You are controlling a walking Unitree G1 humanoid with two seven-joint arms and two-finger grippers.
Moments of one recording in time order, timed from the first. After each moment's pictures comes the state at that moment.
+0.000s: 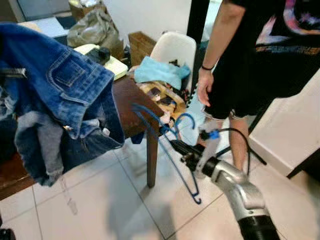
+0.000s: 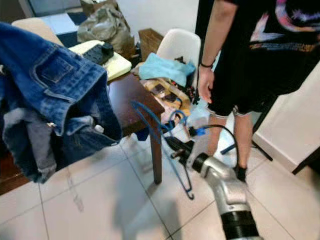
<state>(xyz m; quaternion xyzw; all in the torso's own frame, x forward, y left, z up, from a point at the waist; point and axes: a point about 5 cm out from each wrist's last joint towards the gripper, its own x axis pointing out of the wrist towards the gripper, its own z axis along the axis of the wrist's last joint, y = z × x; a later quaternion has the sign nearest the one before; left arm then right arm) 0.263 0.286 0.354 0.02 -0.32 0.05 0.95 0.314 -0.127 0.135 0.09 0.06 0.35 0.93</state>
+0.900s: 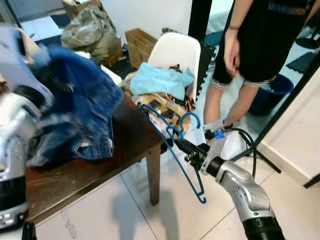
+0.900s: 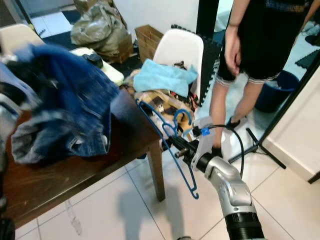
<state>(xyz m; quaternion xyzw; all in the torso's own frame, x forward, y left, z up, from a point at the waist) 0.309 0.235 0.264 0.00 -0.10 -0.05 0.99 0.312 -0.142 0.135 0.08 0.06 0.33 0.94</state>
